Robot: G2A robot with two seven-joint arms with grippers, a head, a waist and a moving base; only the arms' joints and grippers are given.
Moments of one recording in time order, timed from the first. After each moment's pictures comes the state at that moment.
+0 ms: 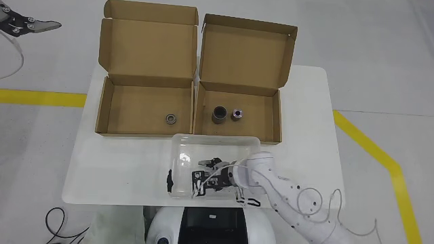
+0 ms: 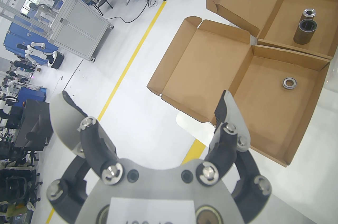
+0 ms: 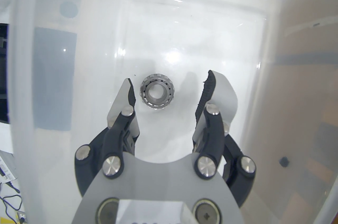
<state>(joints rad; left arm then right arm) 0.47 -0.15 -1.01 -1.52 0.83 -0.88 -0.12 -1.19 -1.30 0.73 -1.61 -1.61 -0.85 0.54</state>
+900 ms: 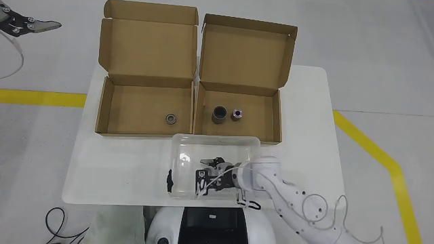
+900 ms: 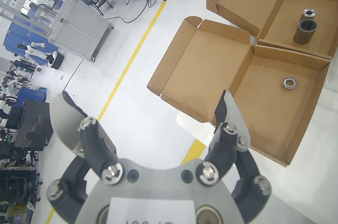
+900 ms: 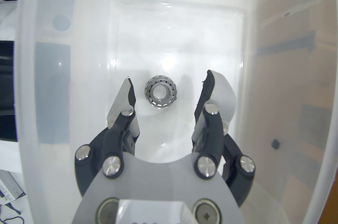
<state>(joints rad) 0.47 -0.15 -1.01 -1.52 0.83 -0.88 -0.12 -1.25 -1.27 0.76 -1.65 -1.65 -0.81 0.47</state>
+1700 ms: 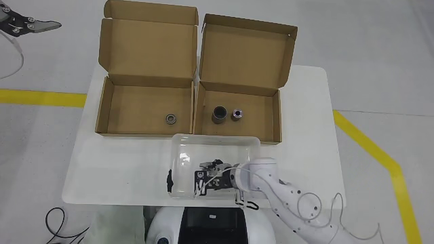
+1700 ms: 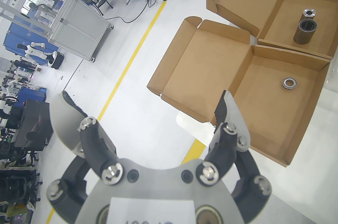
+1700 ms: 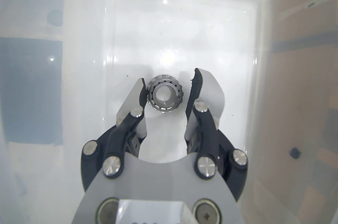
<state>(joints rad) 0.47 -0.15 -1.01 -1.52 0.83 -0.88 -0.12 -1.22 -1.28 0.72 -1.60 -1.65 -0.77 0.45</state>
